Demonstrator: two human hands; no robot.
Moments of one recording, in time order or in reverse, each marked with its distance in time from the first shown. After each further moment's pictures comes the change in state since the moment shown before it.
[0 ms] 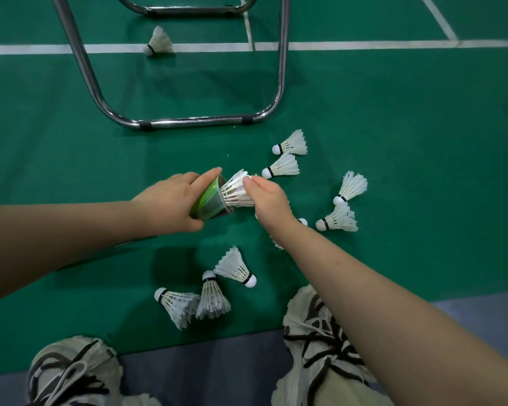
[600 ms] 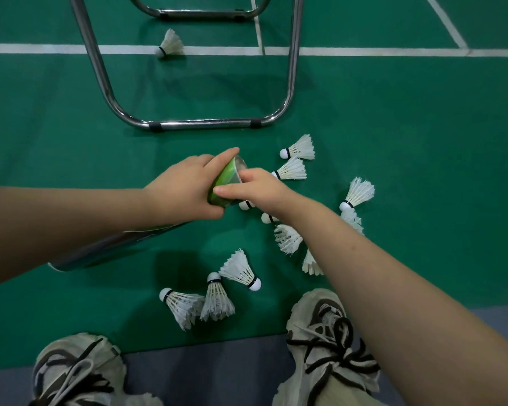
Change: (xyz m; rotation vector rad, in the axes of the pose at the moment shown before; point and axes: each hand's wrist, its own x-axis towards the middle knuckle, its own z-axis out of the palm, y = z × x) left_hand 0.001 0.014 -0.029 -0.104 0.211 0.052; right_hand 0.004 -0.055 -0.004 -0.126 -0.438 0.032
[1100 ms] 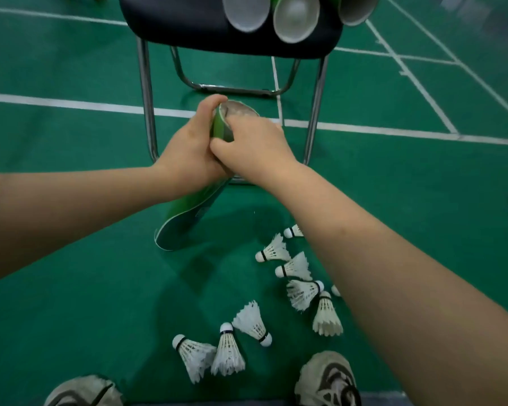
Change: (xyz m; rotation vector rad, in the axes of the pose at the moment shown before) left_hand 0.008 -0.008 -0.115 -0.423 0.480 -0.195; right_hand 0.026 -0.155 0.010 -0.915 0.445 -0.453
